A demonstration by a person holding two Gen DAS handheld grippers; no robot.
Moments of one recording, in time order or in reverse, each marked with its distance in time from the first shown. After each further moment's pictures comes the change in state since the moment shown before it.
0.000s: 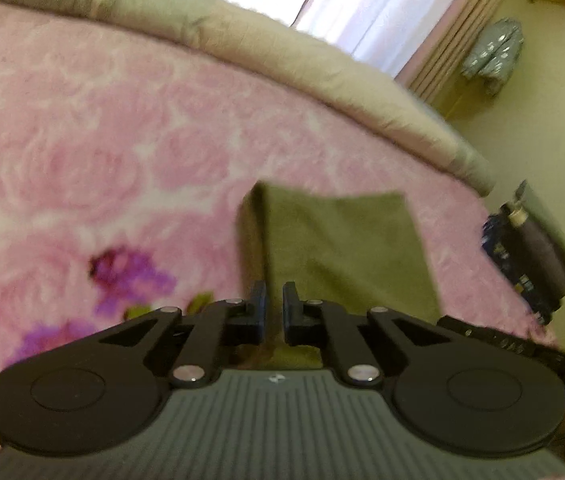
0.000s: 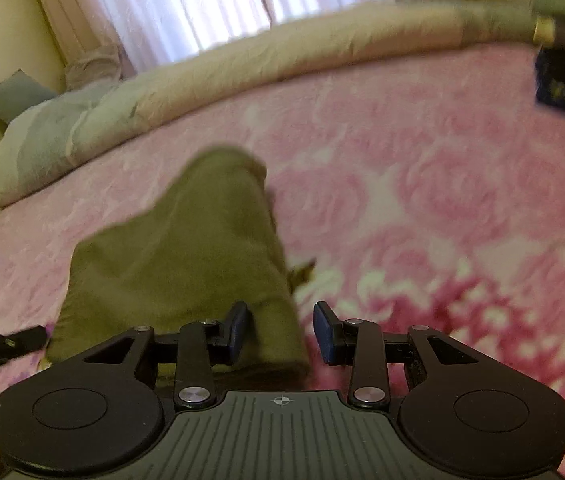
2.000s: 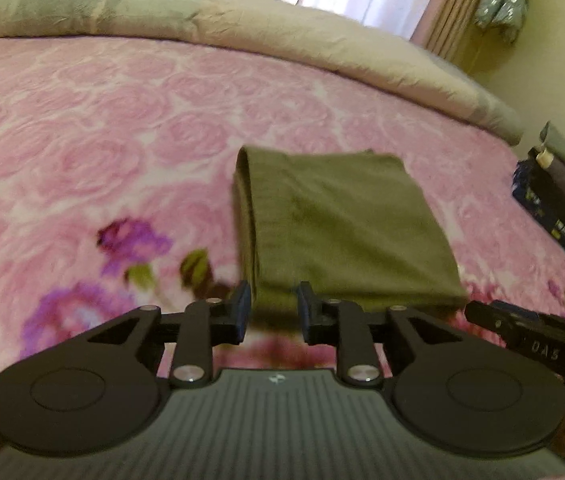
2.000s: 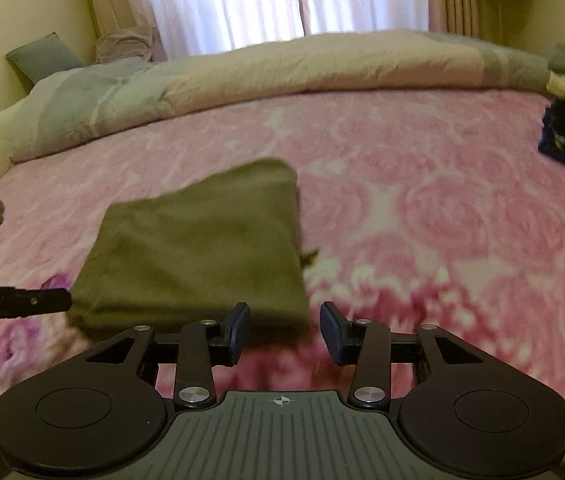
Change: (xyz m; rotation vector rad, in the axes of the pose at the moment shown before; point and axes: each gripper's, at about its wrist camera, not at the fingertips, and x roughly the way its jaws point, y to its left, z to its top) left arm -0.015 -0.047 -0.042 0.101 0.104 0.211; right arm -0.030 0.007 -0.028 -0.113 0.064 0.009
